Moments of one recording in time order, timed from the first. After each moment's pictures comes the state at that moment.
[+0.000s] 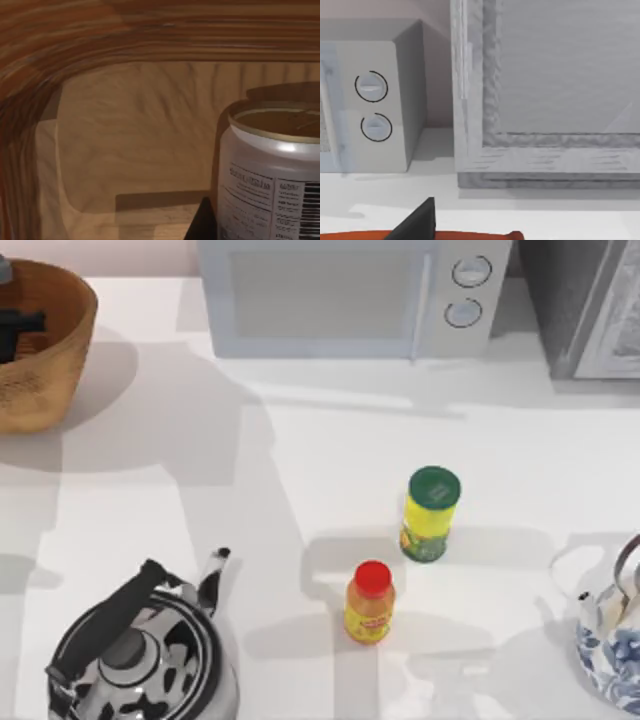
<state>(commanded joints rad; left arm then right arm) 0.16 2.68 2.50 -1.31 0.11 0.19 0.00 0.00 0.00 0.00 0.00 0.00</state>
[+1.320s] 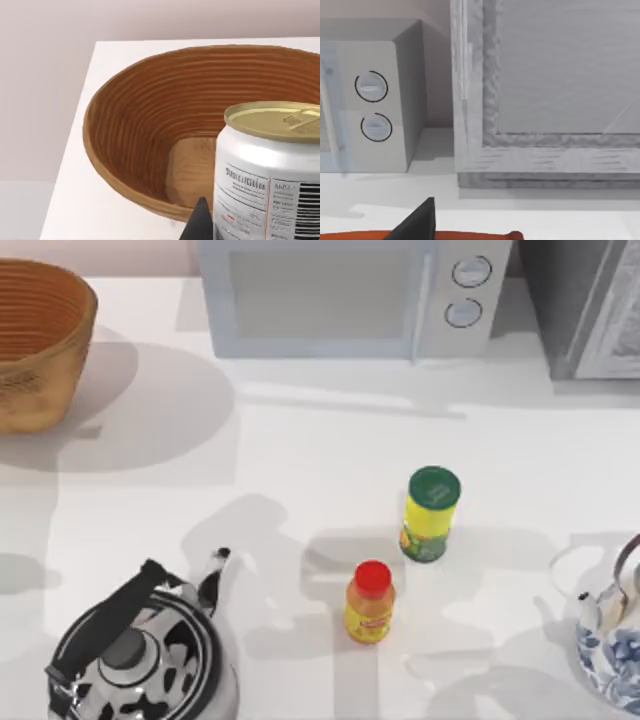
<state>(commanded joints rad) 0.17 1.22 1.17 -0.53 0.00 0.17 0.00 0.00 0.00 0.00 0.00 0.00</state>
